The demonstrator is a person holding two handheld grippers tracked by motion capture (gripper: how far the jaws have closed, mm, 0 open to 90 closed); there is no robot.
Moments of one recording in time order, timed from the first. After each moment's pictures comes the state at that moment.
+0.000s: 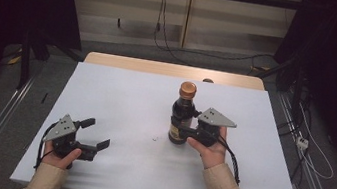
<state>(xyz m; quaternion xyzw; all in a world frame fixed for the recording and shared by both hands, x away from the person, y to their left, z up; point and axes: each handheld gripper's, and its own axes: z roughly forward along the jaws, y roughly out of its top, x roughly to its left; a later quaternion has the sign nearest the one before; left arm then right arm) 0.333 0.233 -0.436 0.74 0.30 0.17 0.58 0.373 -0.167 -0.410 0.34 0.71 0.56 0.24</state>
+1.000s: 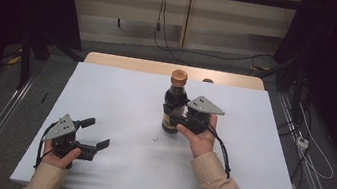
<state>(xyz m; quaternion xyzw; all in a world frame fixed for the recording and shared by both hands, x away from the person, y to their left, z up) 0.334 0.233 -0.436 0.74 0.29 0.16 0.58 0.401 -0.139 -0.401 0.36 0.70 0.56 0.26</state>
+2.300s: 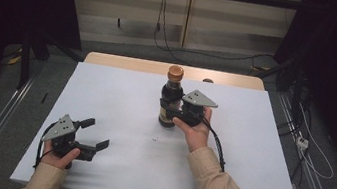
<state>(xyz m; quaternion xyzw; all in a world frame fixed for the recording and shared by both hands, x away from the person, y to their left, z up) 0.334 0.234 -0.436 0.74 0.29 0.16 0.58 0.429 -0.131 -0.411 0.36 0.70 0.56 0.26</state>
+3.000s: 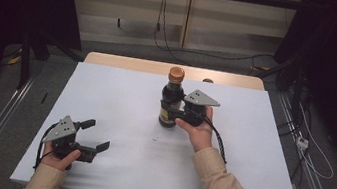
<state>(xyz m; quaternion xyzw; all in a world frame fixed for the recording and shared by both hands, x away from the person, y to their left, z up) 0.331 0.233 -0.436 0.75 0.29 0.16 0.57 0.431 -0.137 -0.412 0.33 0.72 0.56 0.24</state>
